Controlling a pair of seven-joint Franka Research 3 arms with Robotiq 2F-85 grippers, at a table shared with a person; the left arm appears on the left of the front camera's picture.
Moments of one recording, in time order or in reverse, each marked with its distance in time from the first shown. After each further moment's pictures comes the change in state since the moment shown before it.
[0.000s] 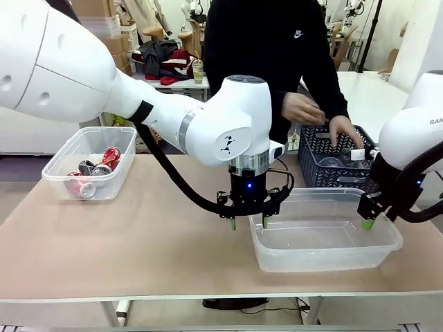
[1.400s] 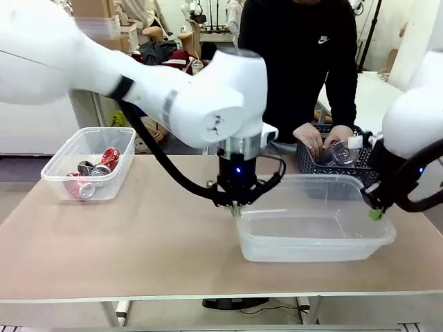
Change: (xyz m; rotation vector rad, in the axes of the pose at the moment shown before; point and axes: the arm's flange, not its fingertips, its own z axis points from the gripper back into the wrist) left arm -0.016 0.022 0.057 0.065 -0.065 -0.009; right arm -0.013 0.031 0.051 -0.020 -0.029 0.040
